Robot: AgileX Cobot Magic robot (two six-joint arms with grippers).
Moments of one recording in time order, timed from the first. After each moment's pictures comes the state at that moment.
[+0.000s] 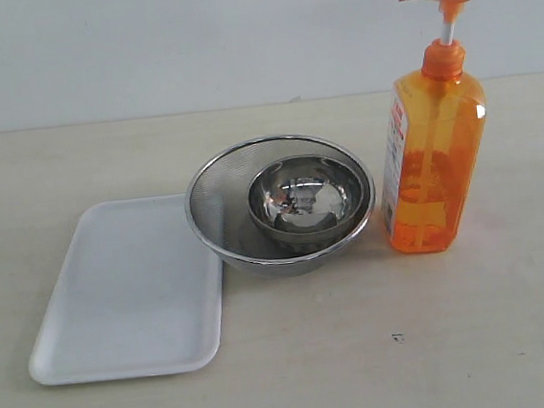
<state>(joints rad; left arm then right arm) -0.07 0.00 0.00 -0.18 0.31 0.18 0.10 1.77 -1.80 0.54 1.16 -0.61</state>
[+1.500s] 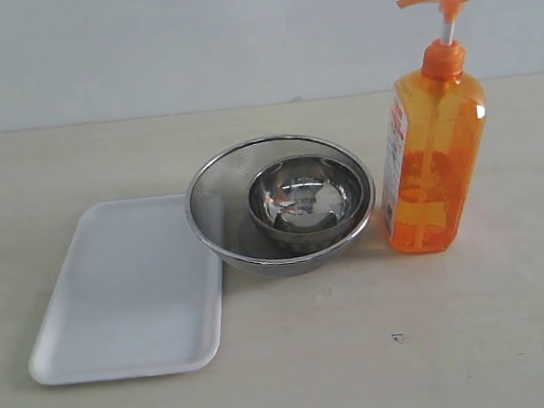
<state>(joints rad) -0.07 0.00 0.00 -0.18 0.31 0.18 0.11 0.67 -0.63 0.53 0.24 -0.26</state>
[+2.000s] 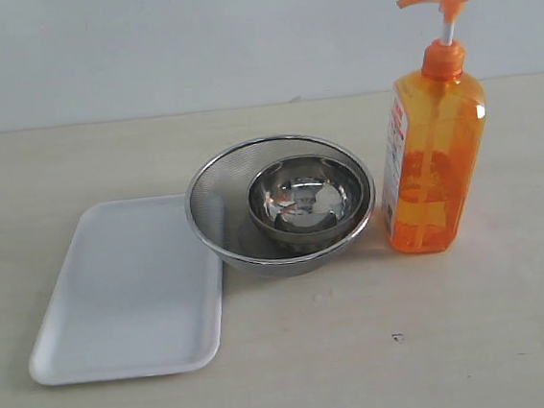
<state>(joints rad) -0.07 0.00 0.00 -0.18 0.31 0.18 0.44 0.46 -0.31 0.73 0.08 -0.36</state>
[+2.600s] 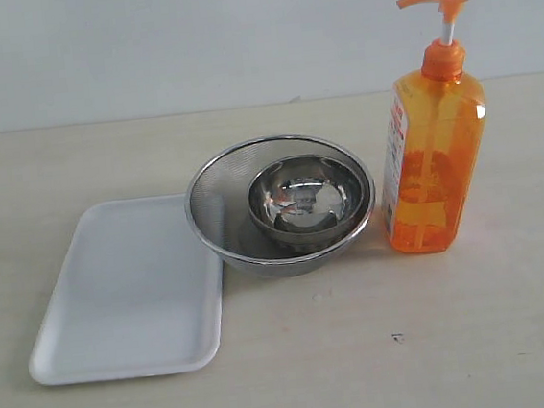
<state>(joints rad) -0.07 0.00 0.00 -0.18 0.31 0.18 0.57 0.46 -0.01 0.51 -0.48 -0.24</state>
